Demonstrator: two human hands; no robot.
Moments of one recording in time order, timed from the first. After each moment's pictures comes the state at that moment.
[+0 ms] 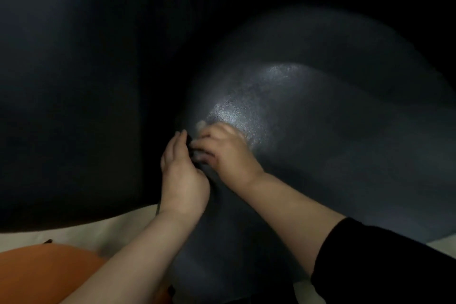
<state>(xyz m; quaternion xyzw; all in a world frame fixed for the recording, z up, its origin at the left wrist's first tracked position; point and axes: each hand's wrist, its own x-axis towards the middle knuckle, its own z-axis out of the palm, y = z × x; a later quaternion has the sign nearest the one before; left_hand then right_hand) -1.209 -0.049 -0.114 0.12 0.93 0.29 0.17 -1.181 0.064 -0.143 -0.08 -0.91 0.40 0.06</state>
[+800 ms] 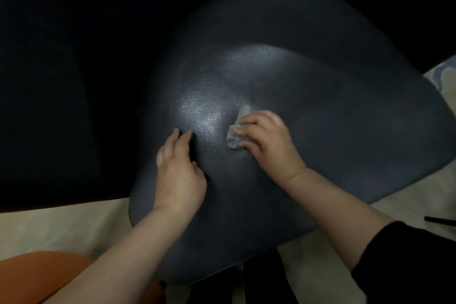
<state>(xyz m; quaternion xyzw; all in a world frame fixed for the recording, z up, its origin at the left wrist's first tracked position) -1.156 -0.027 -0.116 0.23 0.93 0.22 0.19 -1.065 0.142 -0.144 -0.19 -0.91 0.35 0.12</state>
